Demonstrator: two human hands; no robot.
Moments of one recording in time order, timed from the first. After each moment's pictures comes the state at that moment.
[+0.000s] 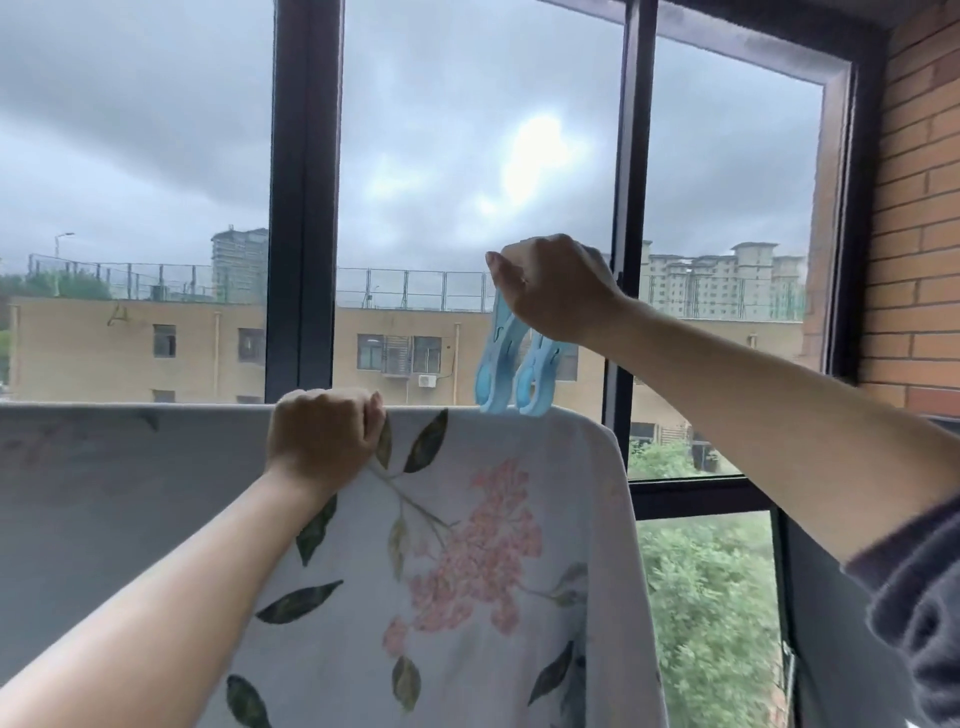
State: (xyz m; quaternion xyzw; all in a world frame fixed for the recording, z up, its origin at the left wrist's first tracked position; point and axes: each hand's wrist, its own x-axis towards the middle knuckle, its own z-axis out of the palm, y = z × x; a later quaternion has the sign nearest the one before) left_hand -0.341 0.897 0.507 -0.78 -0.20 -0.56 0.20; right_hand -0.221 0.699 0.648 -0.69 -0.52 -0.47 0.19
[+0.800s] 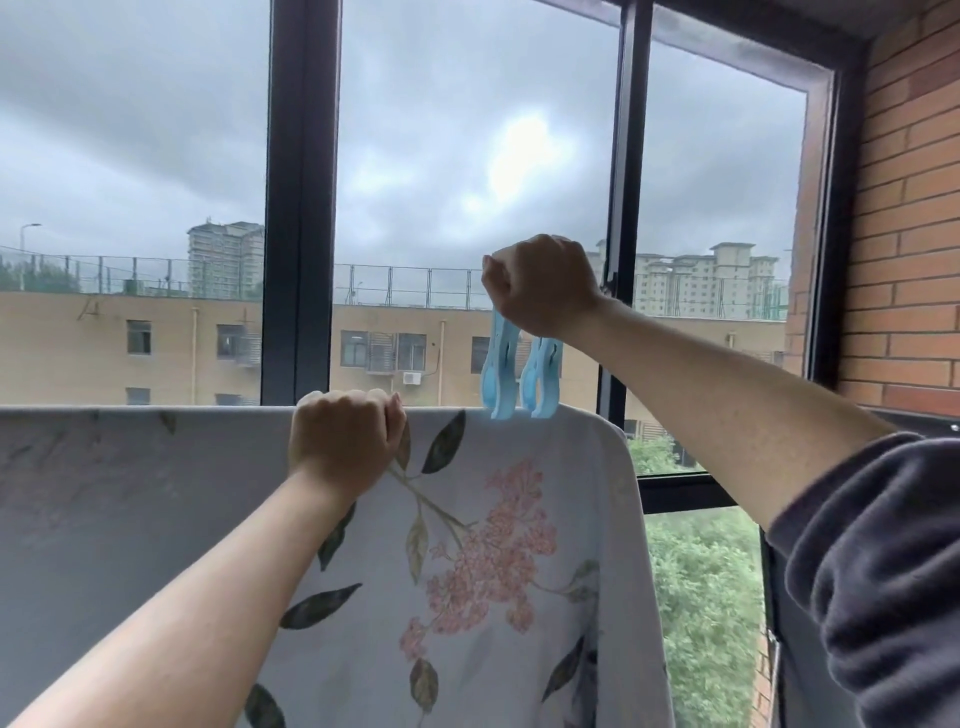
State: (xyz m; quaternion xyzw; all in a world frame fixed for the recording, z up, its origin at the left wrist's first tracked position) left_hand -0.337 0.898 0.506 -0.75 -0.19 -0.59 0.22; right_hand -0.227 0.730 0.652 -0.67 -0.50 -0.53 0.15
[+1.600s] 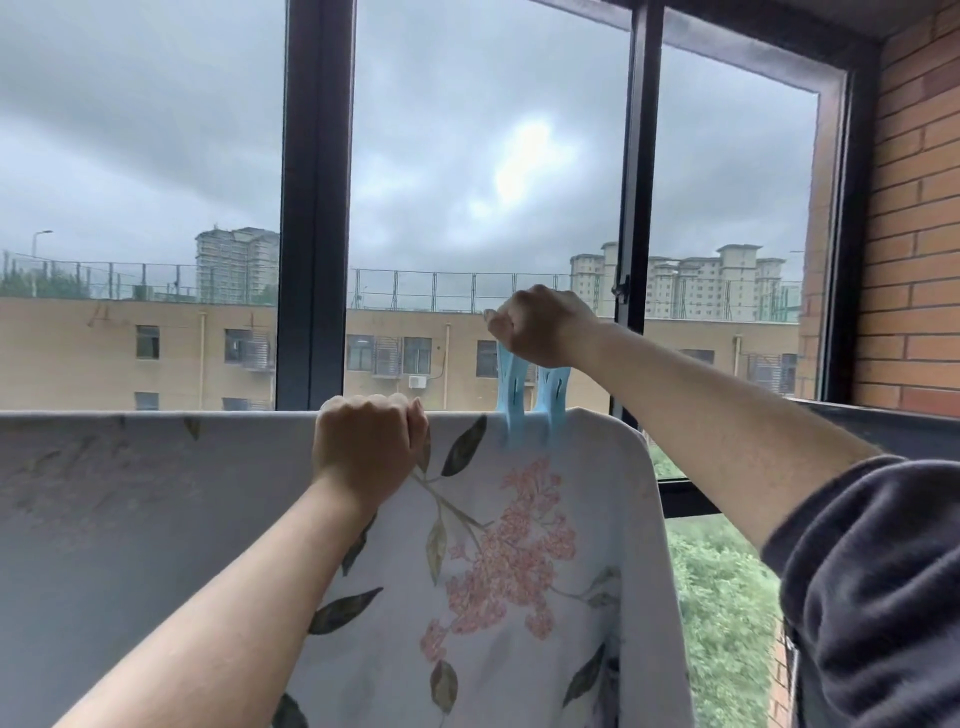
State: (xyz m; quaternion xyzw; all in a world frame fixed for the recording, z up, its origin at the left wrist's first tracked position) left_hand -0.339 0.898 0.506 -0.76 -0.21 -0.57 0.22; right_hand -0.213 0.753 0.637 -0.77 -0.52 -0.35 0.09
